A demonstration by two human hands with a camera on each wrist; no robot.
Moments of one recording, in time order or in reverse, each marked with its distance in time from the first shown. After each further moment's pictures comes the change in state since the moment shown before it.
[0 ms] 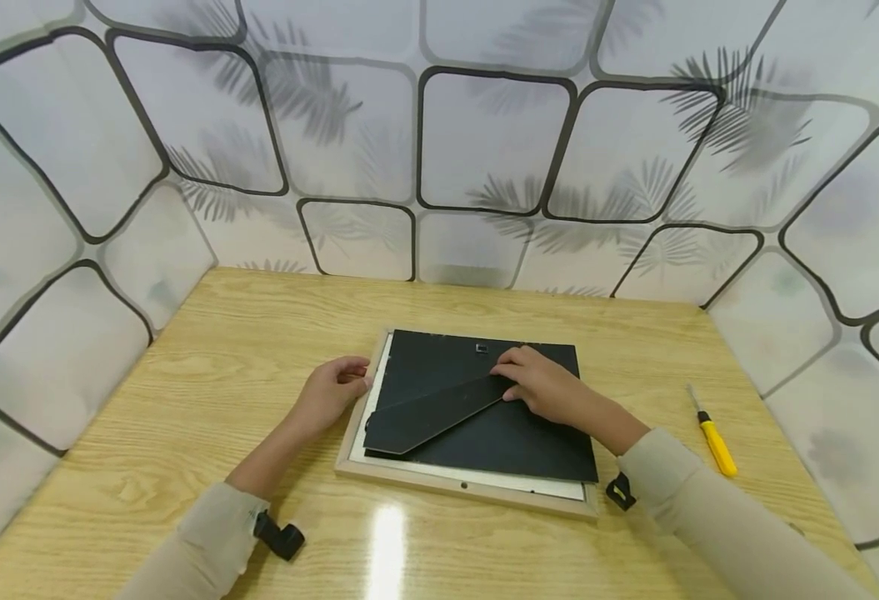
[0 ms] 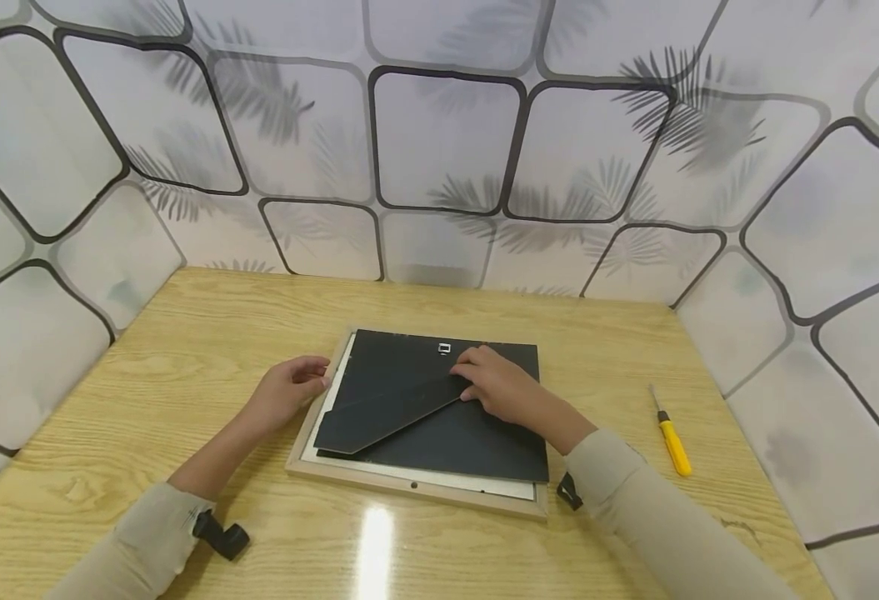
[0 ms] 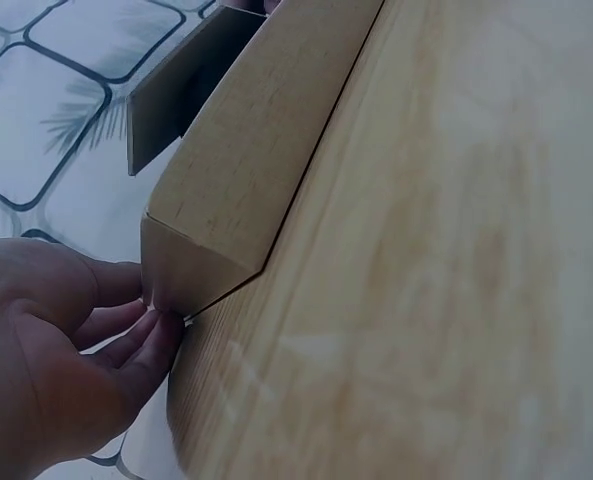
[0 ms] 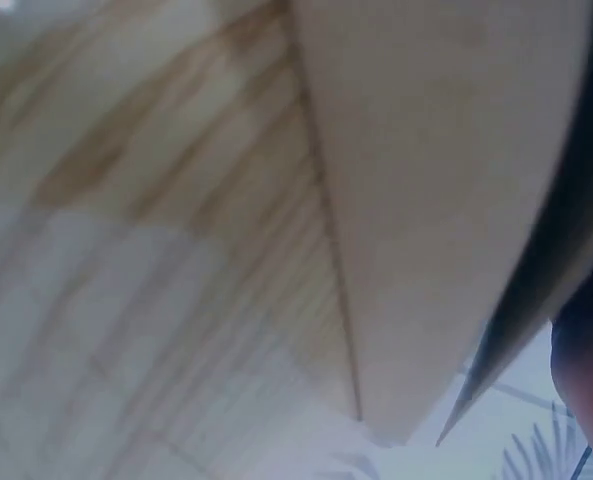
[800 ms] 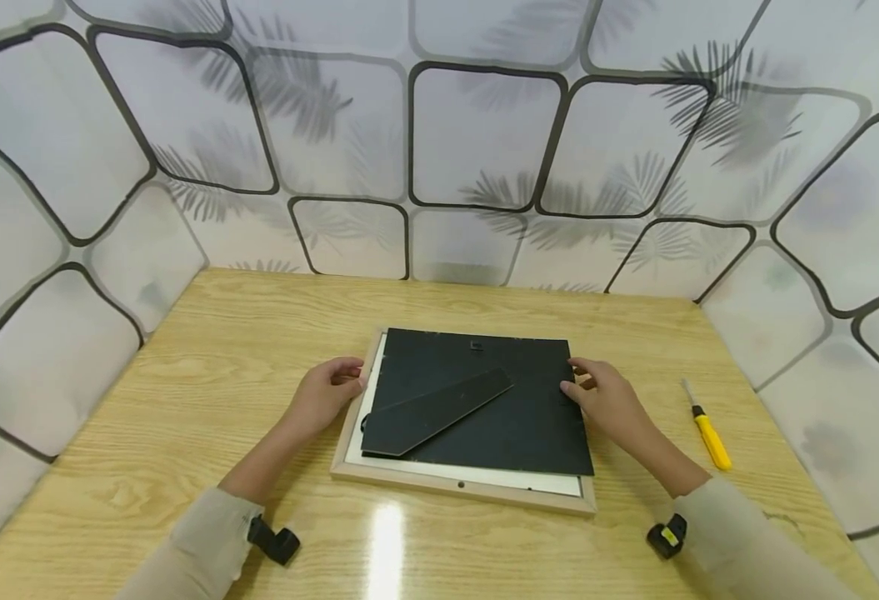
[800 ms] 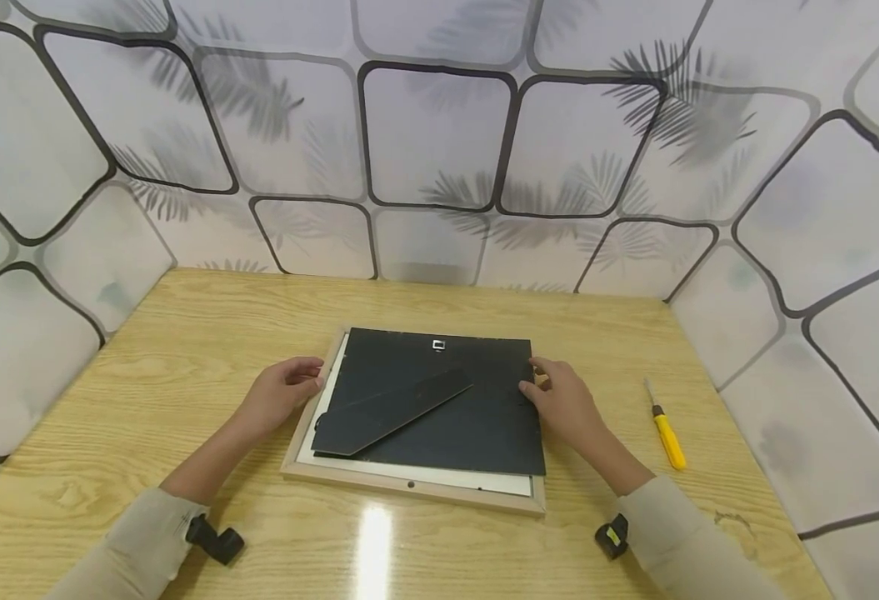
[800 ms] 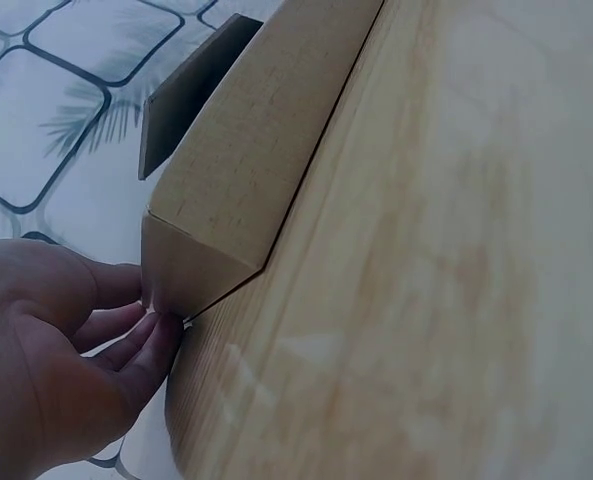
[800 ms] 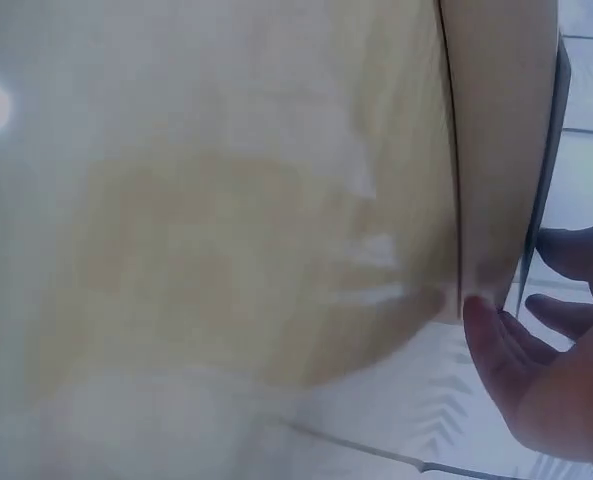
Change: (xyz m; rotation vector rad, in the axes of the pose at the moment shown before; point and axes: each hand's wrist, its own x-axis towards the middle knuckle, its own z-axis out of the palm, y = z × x) left_hand -0.004 0.004 0.003 0.011 0.025 -0.031; right_hand -0.078 0.009 -0.007 0.355 0.182 0.720
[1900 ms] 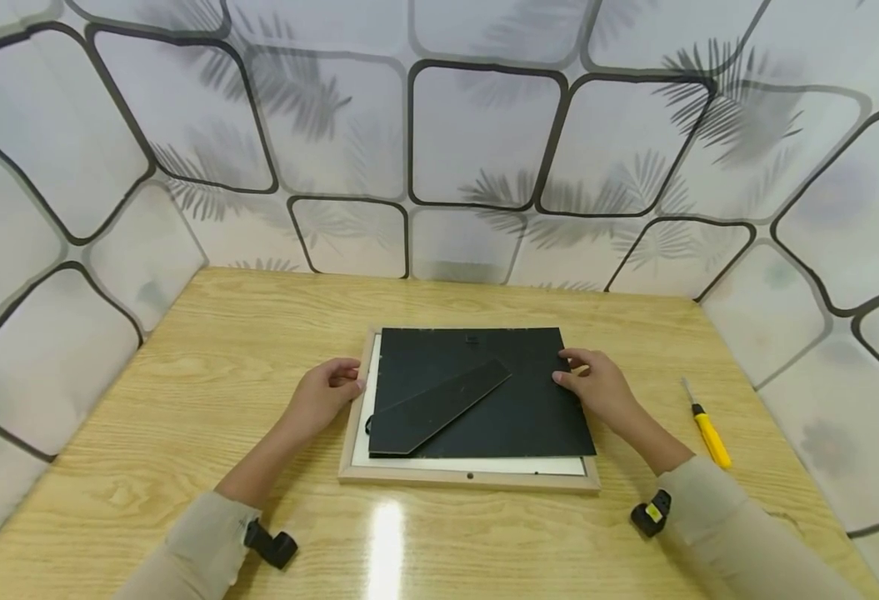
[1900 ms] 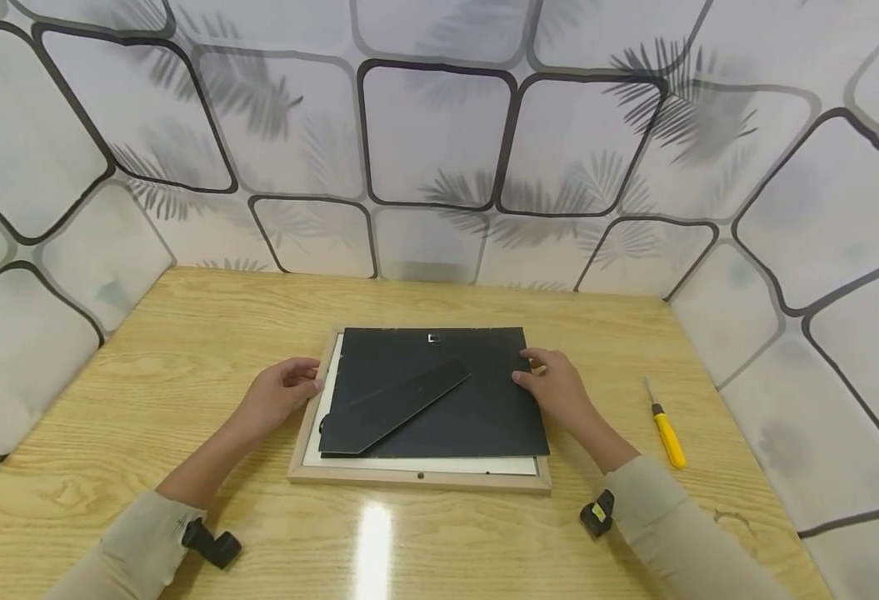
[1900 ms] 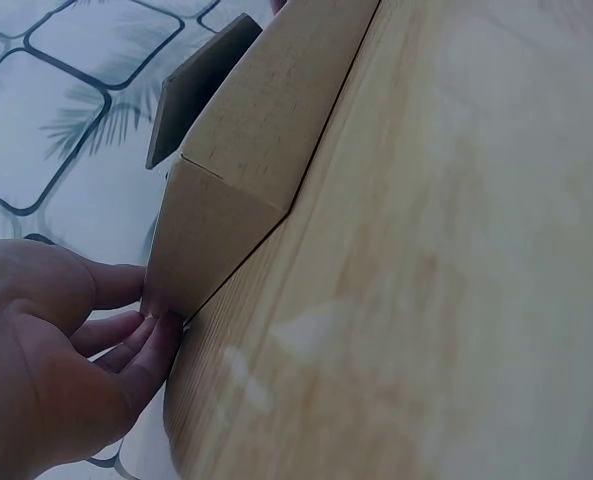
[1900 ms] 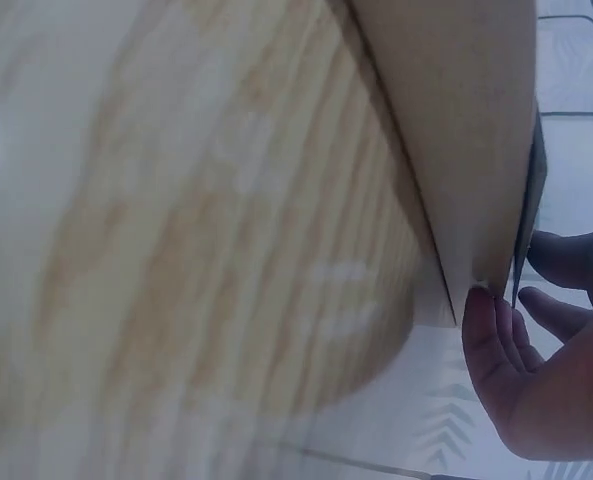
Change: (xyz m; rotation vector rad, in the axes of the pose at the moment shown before) left_hand -0.002 -0.002 -0.001 0.001 0.006 -0.010; right_hand 0.026 0.001 0.003 0.073 -0.013 0.111
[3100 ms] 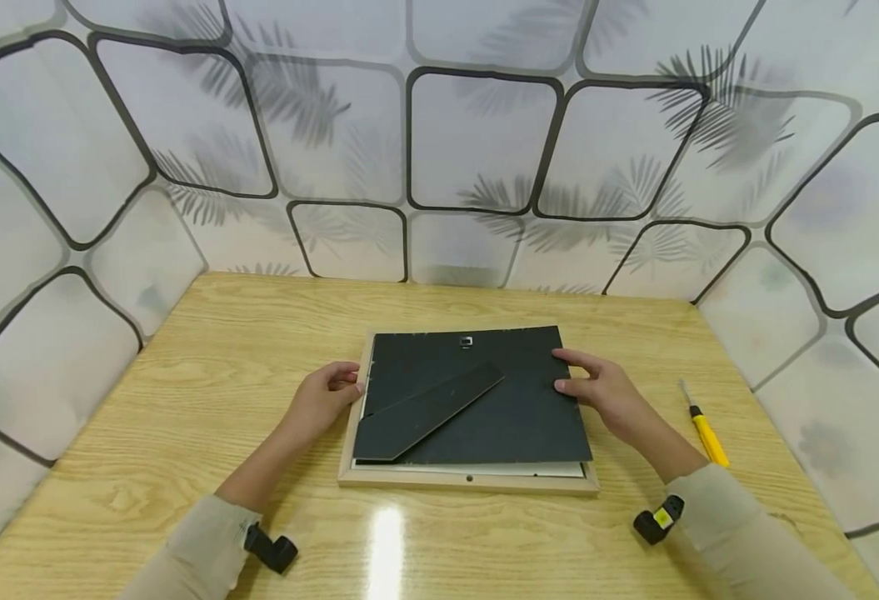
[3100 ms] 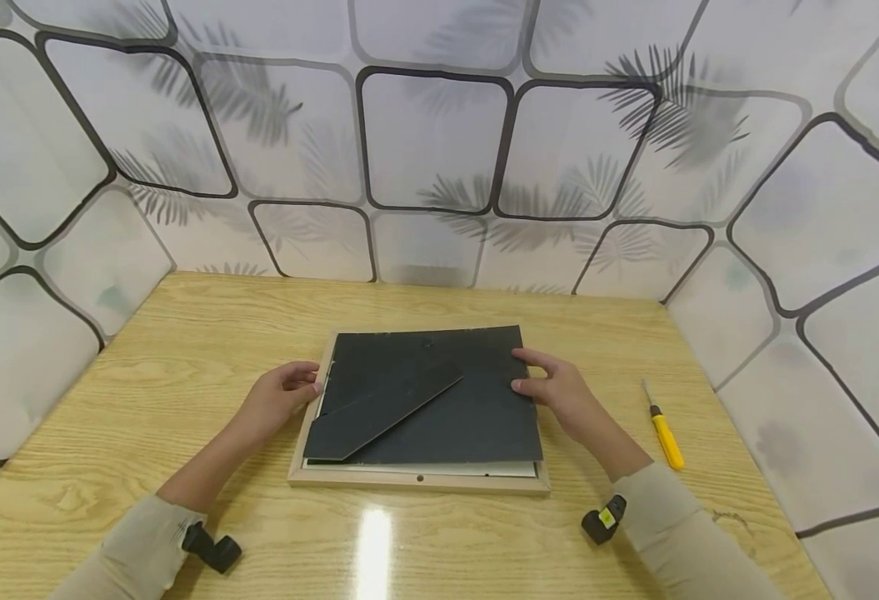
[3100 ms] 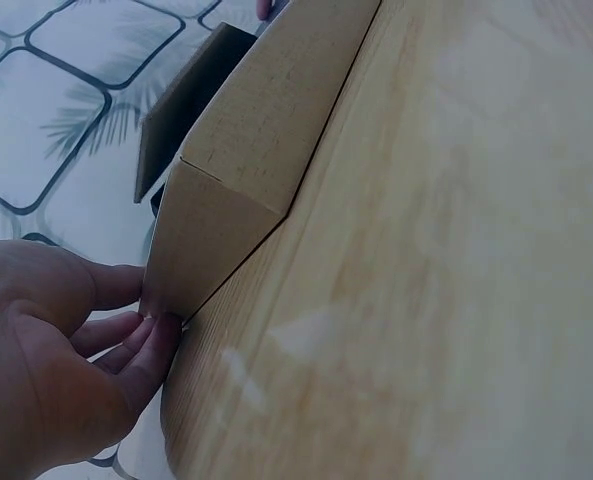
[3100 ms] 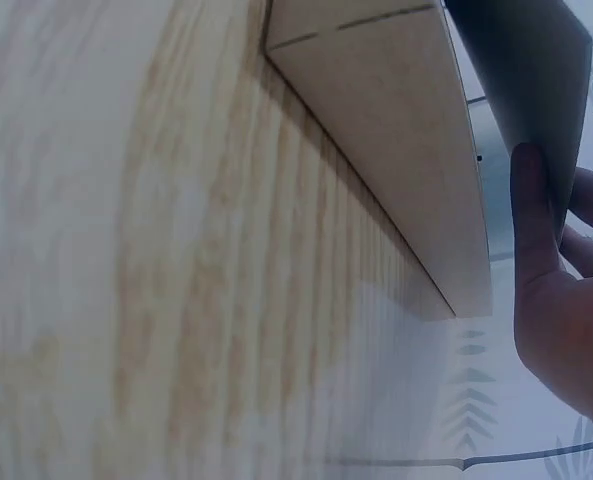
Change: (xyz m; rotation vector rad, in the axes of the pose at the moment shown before) left_hand -0.002 -0.001 -0.001 -0.008 -0.021 0.000; right_hand -0.013 0.001 -0.014 0.633 -0.253 0.038
